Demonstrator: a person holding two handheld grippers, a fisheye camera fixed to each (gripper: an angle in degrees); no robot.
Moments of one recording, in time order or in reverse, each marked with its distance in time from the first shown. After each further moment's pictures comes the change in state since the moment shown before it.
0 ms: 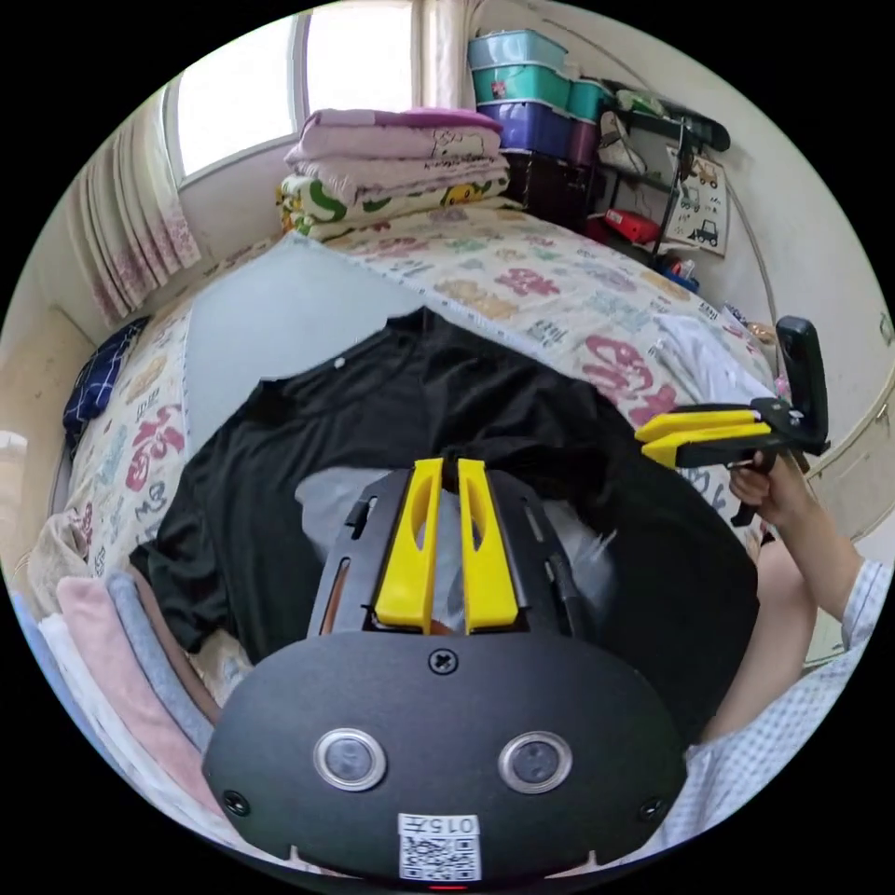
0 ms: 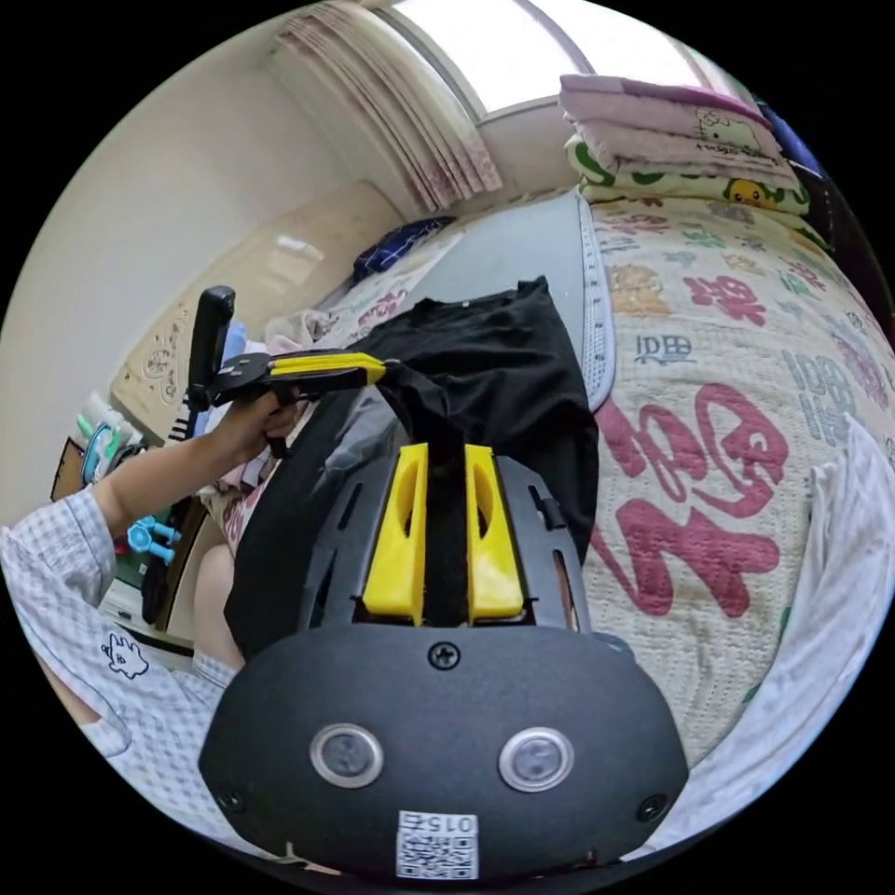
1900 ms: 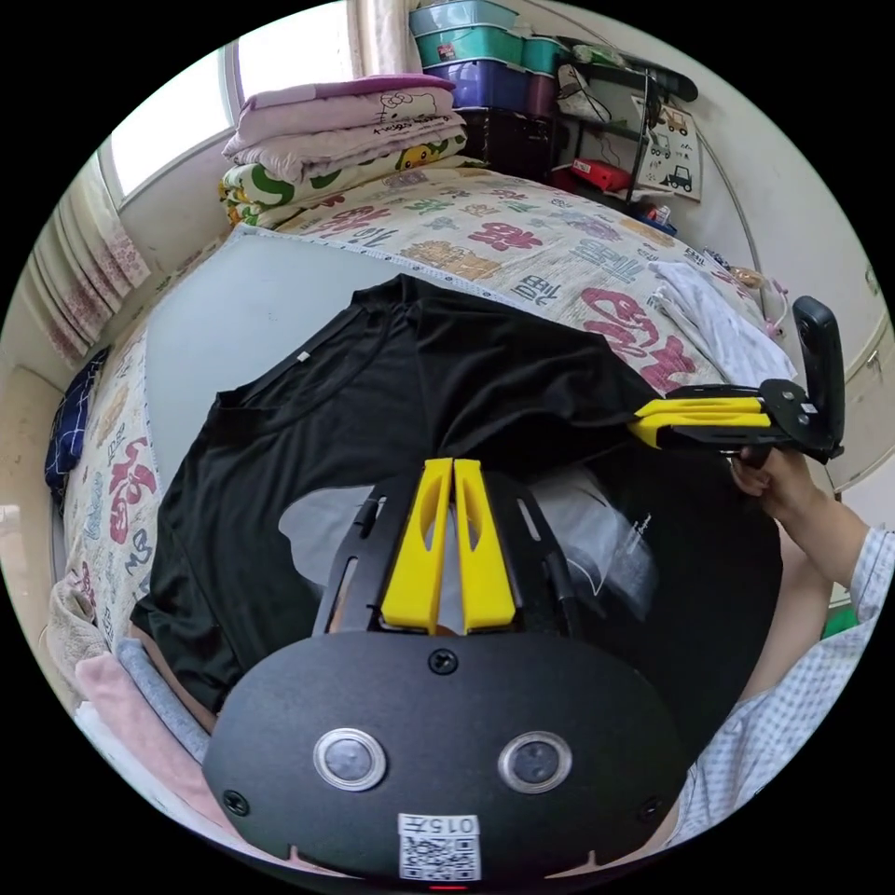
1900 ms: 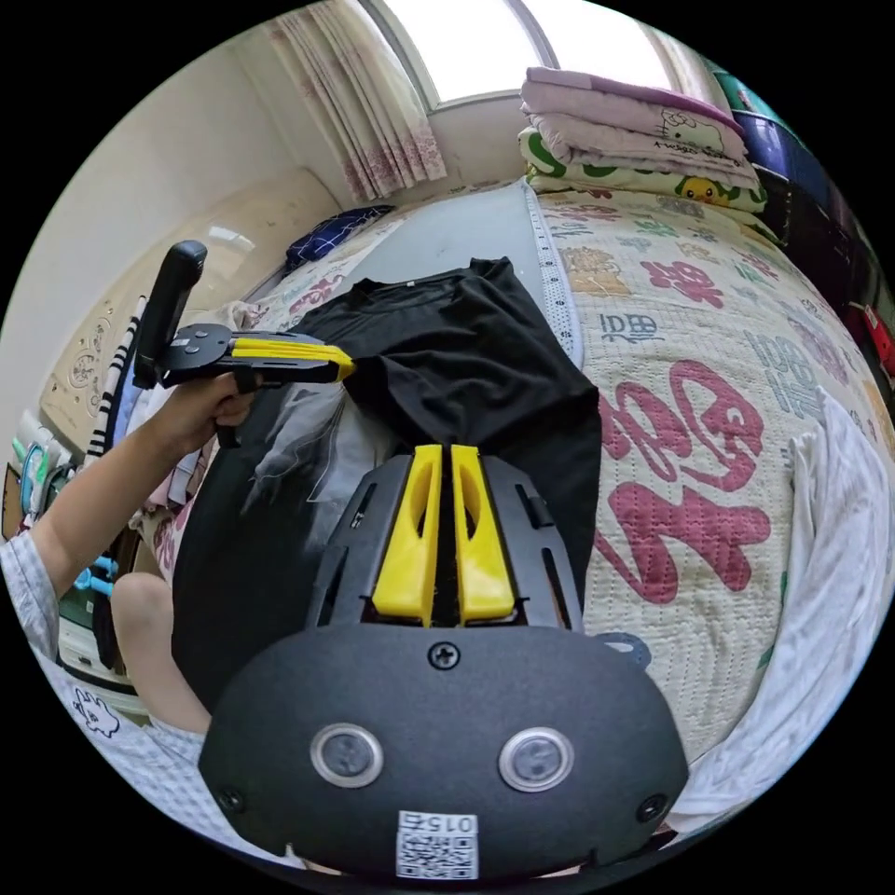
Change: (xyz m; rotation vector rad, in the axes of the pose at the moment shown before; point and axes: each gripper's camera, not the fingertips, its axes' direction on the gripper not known) left arm -0.033 -0.020 0.017 -0.059 0.018 0.136; right arm -0.078 -0.086 0.073 0.005 0.208 0.023
